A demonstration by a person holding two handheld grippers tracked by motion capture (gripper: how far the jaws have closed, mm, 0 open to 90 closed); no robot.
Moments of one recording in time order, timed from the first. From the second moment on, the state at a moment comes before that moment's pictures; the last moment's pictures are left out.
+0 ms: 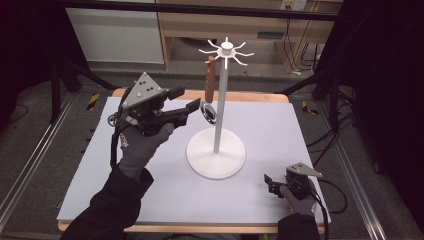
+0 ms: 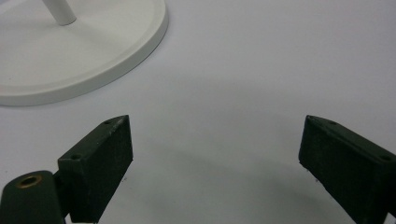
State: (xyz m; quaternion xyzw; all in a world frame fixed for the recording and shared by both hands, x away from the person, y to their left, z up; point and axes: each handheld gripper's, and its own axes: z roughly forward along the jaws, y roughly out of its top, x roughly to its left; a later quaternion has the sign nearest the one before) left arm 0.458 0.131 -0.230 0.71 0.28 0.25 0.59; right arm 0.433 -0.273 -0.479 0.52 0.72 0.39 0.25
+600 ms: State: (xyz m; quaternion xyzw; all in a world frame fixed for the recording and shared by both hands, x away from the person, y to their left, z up) left arm 0.457 0.172 -0.297 0.72 0.33 0.25 0.56; right arm 0.432 -0.272 -0.480 0.53 0.72 0.39 0.25
